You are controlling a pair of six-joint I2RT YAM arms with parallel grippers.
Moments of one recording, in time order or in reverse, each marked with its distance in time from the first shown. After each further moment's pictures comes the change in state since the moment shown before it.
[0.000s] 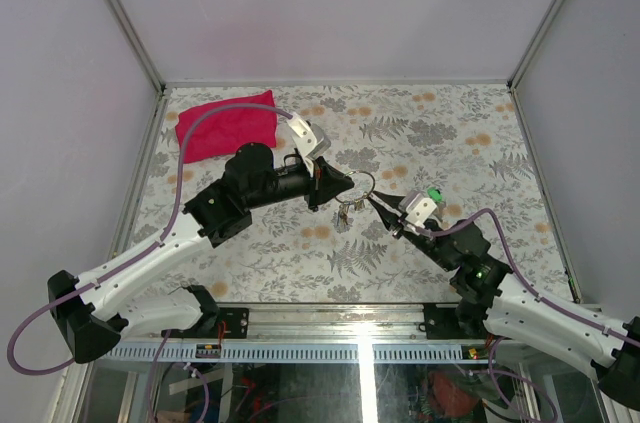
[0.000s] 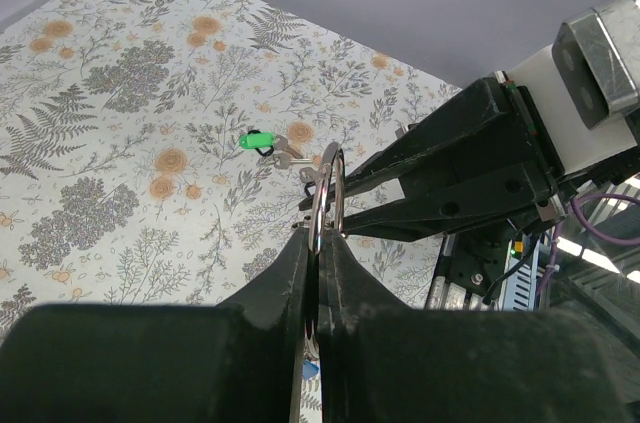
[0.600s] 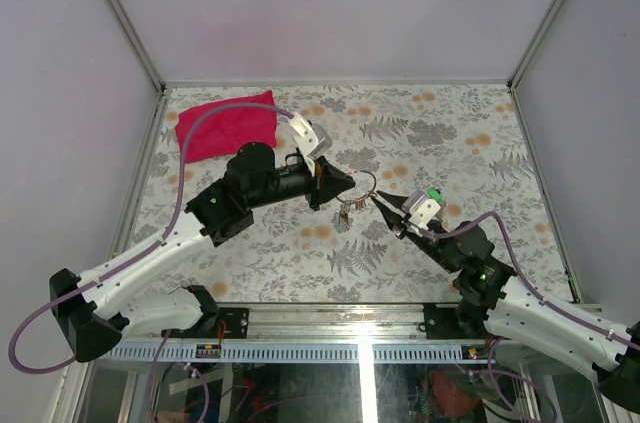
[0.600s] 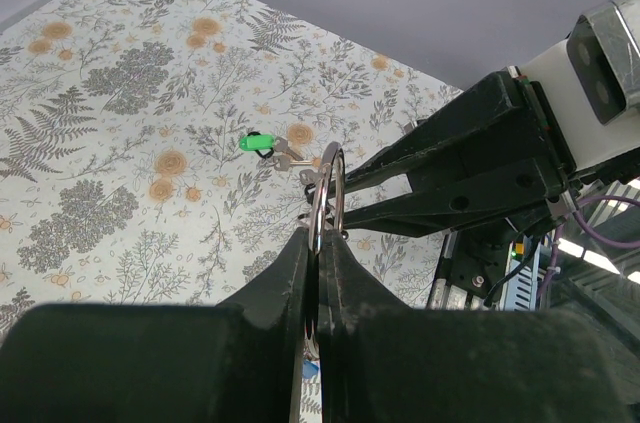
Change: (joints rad) left arm 0.000 0.009 0.000 0.013 0.001 -0.001; right arm 0.000 -0.047 0.000 -0.037 0.019 -0.013
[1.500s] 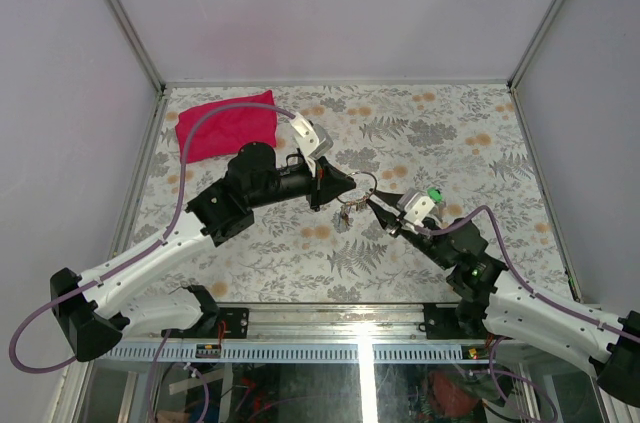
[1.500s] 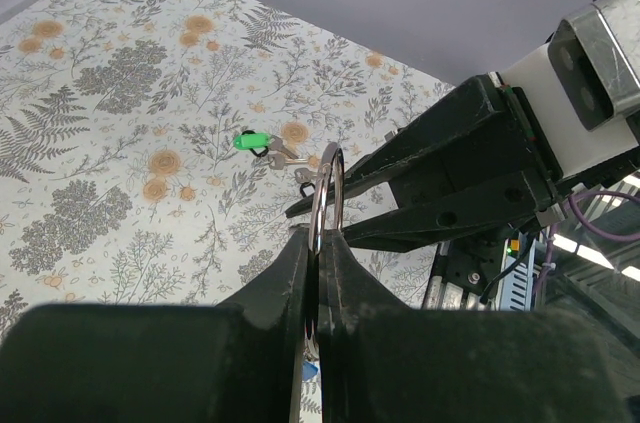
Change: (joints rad) left arm 0.000 0.005 0.000 0.000 0.011 -0.002; right arm 0.000 0.088 0.000 0.102 -0.032 0.020
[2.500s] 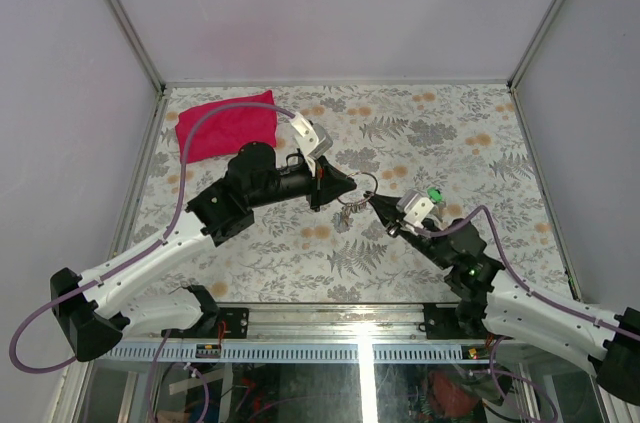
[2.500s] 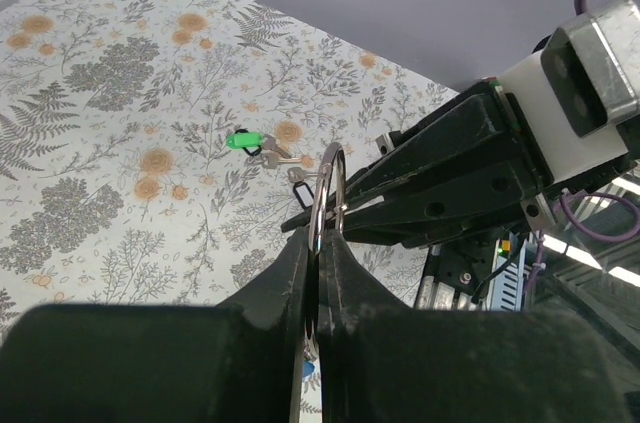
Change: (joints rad) left arm 0.000 0.001 0.000 0.001 0.012 -0.018; right arm 0.000 0.041 -0.017 0.082 -0.018 0.008
